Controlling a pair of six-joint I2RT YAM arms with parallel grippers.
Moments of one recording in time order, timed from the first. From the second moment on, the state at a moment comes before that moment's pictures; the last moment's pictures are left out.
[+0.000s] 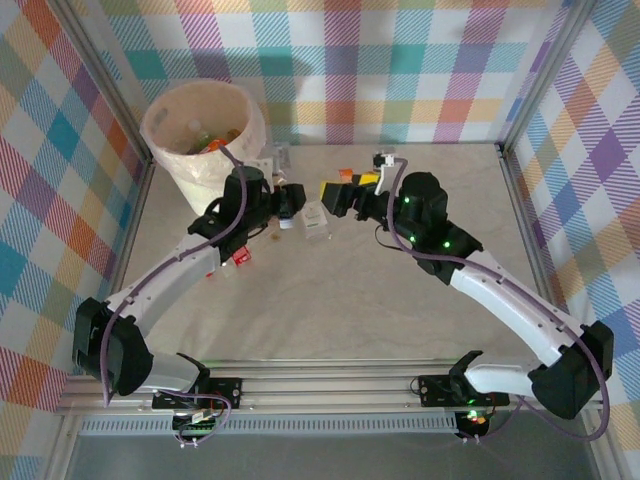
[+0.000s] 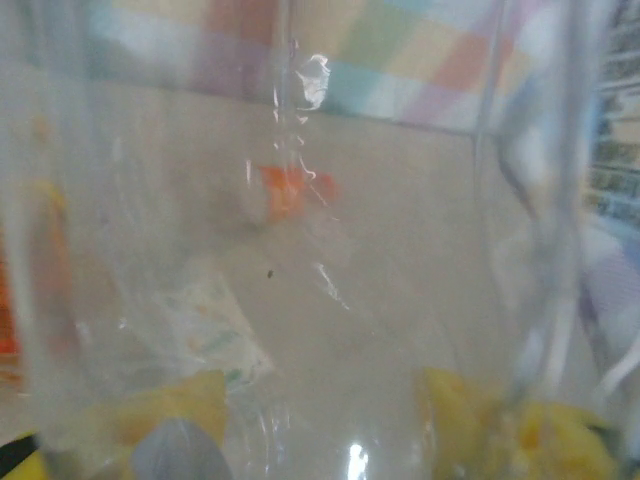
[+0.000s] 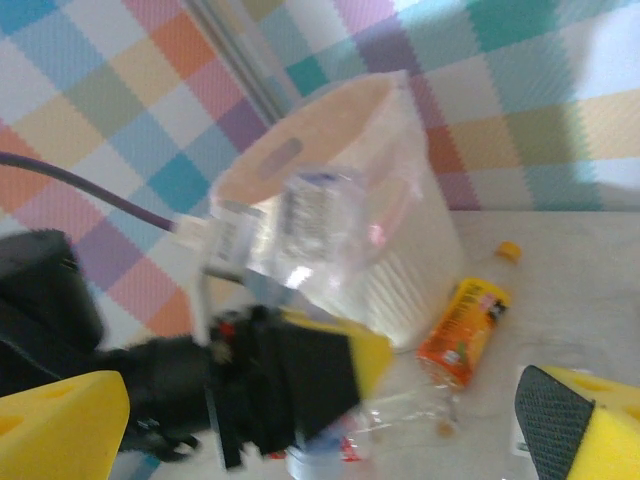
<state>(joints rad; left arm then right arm) -0.50 1.38 1.16 -0.21 -0.01 -0.47 0.67 1.21 1.11 -0.01 -0.12 0.51</state>
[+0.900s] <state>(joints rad) -0.19 1.67 1.62 -0.02 -0.40 -0.24 0.67 1.09 0.95 -0.12 0.11 0.43</state>
